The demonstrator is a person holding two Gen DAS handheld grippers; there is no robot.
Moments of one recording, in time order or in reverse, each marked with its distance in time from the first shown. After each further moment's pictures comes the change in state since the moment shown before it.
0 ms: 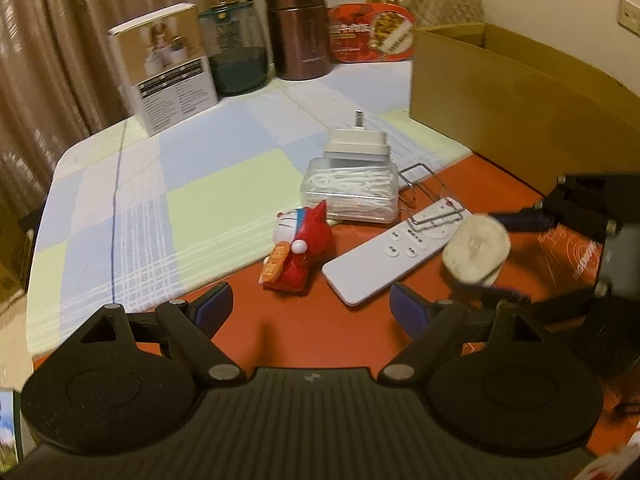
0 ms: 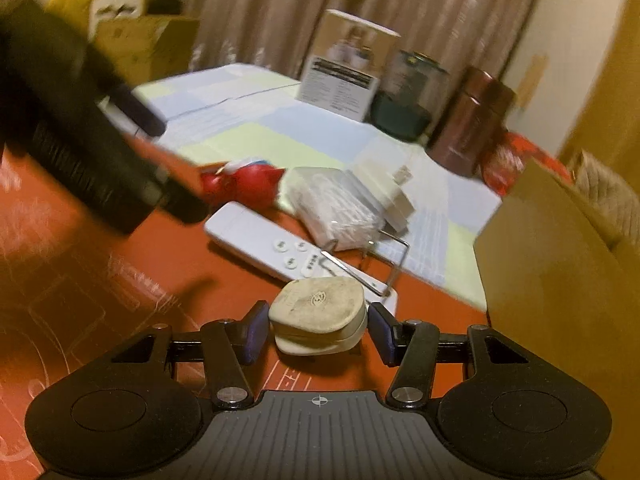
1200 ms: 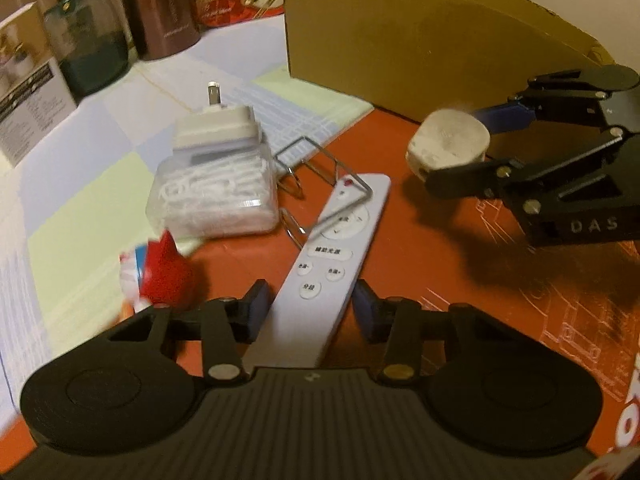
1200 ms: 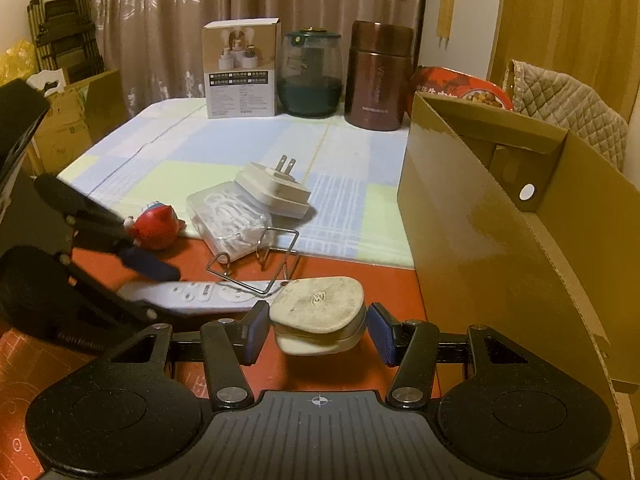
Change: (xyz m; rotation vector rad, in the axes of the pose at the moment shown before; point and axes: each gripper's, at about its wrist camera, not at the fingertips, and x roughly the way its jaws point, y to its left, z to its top) left arm 0.075 -0.045 0.018 0.185 0.129 -0.262; right arm -0.024 -0.088 0.003 0.296 0.040 0.007
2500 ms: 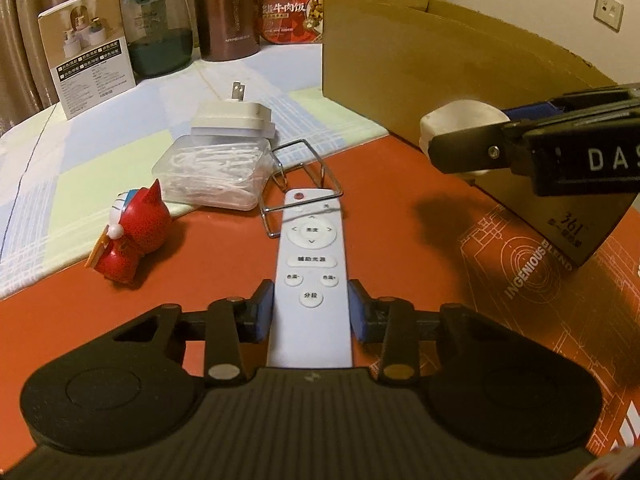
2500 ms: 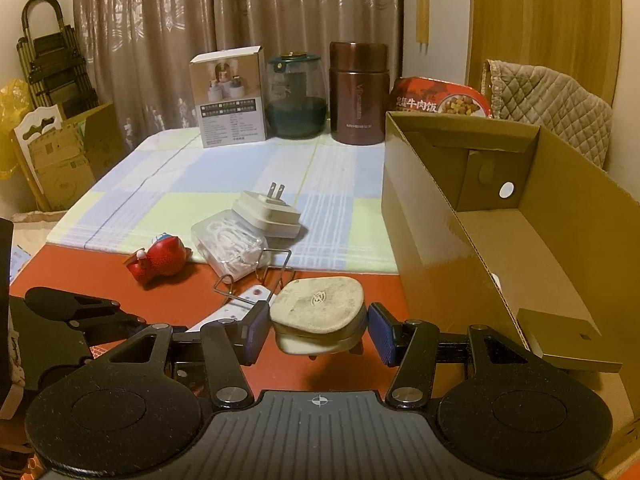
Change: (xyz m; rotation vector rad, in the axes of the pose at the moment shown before) left arm -0.006 -0.053 -0.017 -0.225 -0.118 0.151; right arm -0.034 -0.014 0.005 0.086 -0.037 0.022
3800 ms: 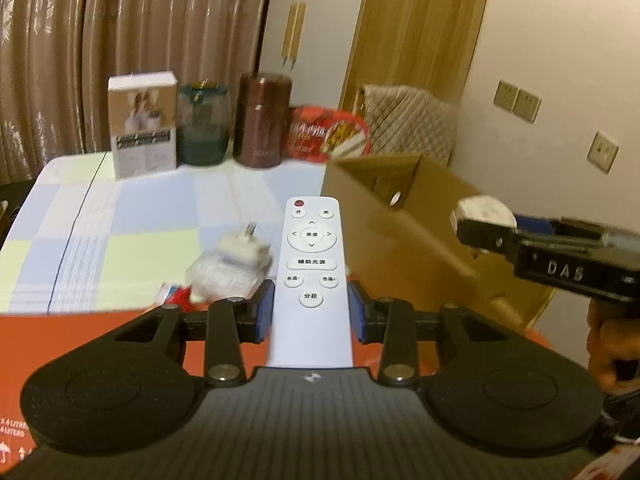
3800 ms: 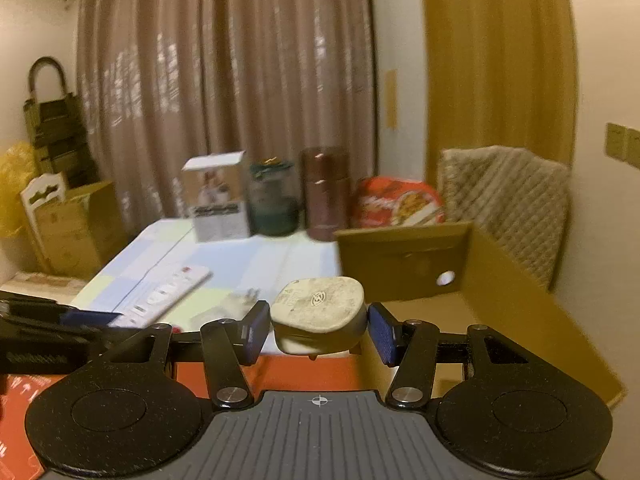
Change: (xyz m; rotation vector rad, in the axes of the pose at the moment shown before) left arm -0.144 -0.022 0.062 -0.232 -0.252 -0.001; right arm -0.114 -0.037 0.034 0.029 -0.237 -0.033
